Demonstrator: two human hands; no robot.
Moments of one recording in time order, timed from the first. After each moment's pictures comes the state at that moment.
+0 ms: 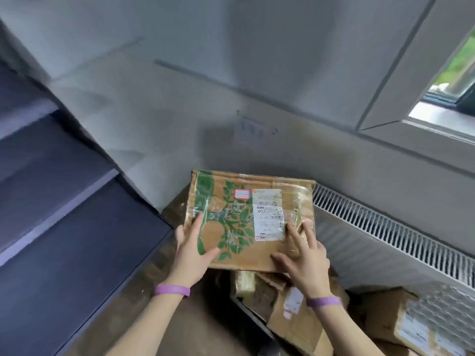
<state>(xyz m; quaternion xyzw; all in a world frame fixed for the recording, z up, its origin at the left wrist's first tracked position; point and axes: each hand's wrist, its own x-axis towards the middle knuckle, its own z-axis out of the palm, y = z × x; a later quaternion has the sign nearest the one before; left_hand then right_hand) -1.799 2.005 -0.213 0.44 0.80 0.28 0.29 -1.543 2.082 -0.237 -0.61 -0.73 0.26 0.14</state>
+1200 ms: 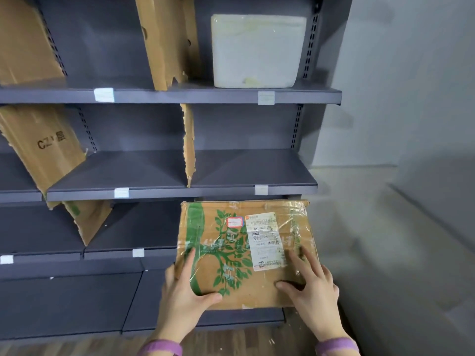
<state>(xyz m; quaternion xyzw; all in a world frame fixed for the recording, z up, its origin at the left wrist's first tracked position) -2.022 1.759 -0.094 0.07 0.89 0.45 0.00 -1.950 2.022 -0.108 -0.21 -0.93 0.26 0.16</state>
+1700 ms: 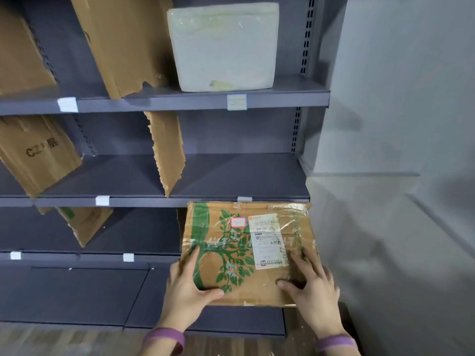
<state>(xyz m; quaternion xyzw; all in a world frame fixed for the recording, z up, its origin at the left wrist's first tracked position) -2.062 1.876 -0.090 0.02 0.91 0.42 0.02 -2.007 2.147 -0.113 -0.18 -0.93 0.29 0.10</state>
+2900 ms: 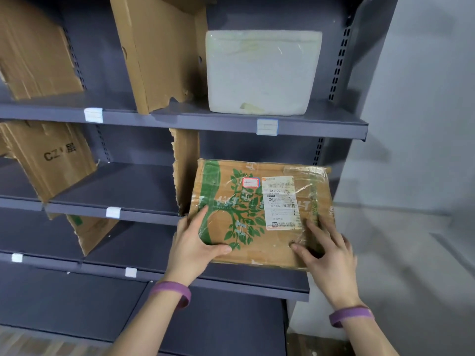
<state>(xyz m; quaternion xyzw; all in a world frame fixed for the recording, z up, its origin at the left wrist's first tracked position) -2.165 1.876 -0.003 0.05 0.88 0.45 -0.10 -2.108 2.153 -0.026 -0.11 -0.91 0.27 0.29</state>
